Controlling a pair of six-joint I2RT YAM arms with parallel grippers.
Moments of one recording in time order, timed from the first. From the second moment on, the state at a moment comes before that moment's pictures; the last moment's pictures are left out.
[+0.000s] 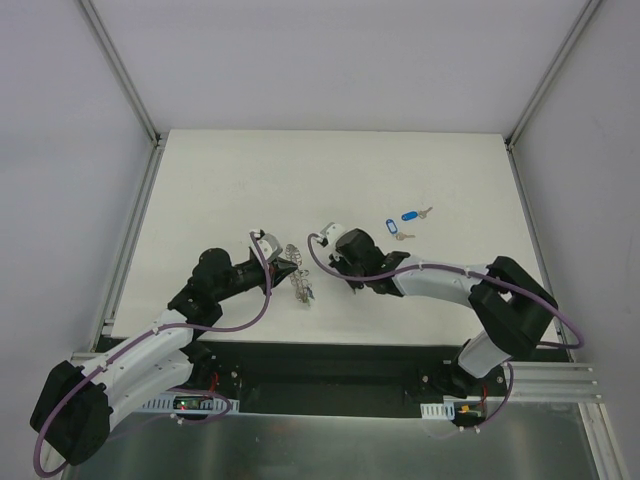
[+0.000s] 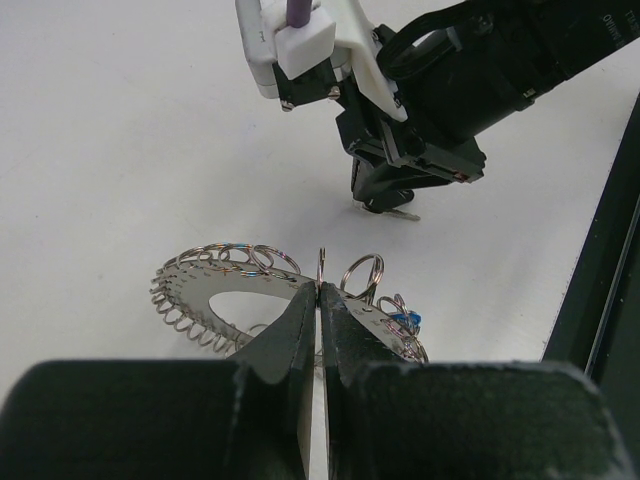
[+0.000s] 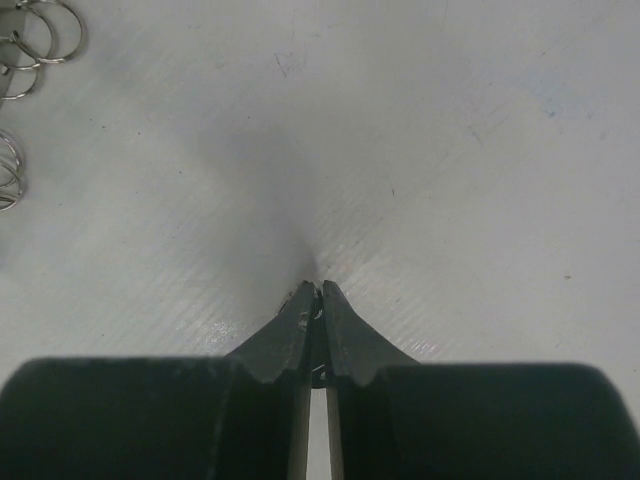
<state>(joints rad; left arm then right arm) -0.56 0.81 0.30 0.30 0.46 0.04 0.90 1.59 0.82 -0.12 0.17 -0.02</state>
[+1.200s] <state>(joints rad) -0.56 0.75 0.29 0.28 0.41 0.04 0.90 1.84 1.43 -0.83 0.16 0.14</state>
